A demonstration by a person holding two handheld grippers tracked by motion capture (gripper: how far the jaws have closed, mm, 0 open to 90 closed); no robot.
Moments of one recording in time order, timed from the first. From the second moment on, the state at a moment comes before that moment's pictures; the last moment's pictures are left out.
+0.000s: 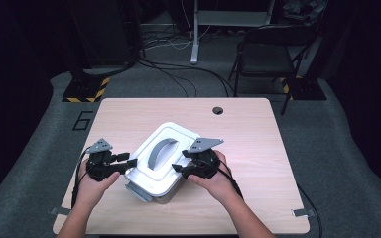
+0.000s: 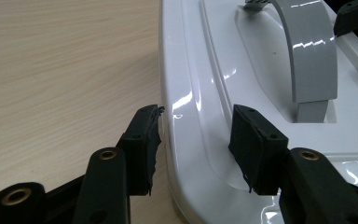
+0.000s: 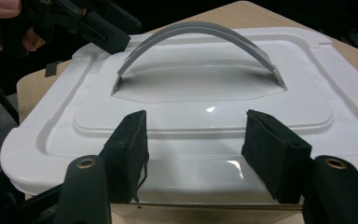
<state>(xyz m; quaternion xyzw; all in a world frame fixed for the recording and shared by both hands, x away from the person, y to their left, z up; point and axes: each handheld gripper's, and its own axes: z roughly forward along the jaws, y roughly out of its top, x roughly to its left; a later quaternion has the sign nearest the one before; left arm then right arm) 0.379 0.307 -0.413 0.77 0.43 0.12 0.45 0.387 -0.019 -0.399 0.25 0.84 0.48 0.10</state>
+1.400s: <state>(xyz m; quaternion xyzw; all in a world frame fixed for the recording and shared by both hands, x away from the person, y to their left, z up) 0.384 0.302 -0.414 0.77 0.44 0.12 0.45 0.385 -0.020 -0.419 0.25 0.83 0.48 0.12</state>
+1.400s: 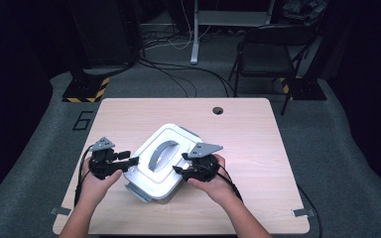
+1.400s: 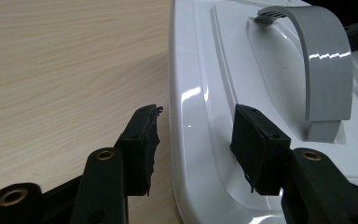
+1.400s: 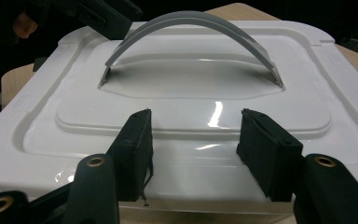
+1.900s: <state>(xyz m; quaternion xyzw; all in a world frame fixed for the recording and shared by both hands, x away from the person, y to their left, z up) 0.384 0.314 -0.407 0.75 0.46 0.12 0.46 0.379 -0.038 -0.405 0.27 0.82 0.49 0.11</state>
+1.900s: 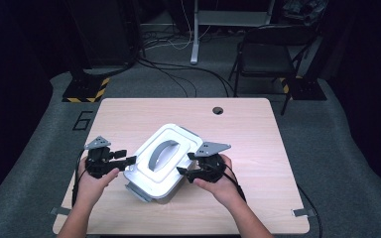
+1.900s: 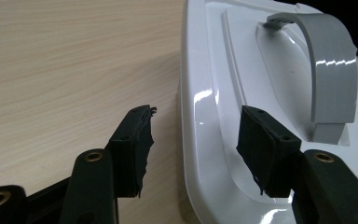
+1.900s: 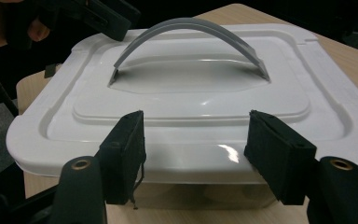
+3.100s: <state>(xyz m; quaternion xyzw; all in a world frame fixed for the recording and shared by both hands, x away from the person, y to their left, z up) 0.382 0.373 -0.416 0.74 0.47 0.19 0.45 0.363 -0.137 -0.420 0.36 0.80 0.46 0.17</state>
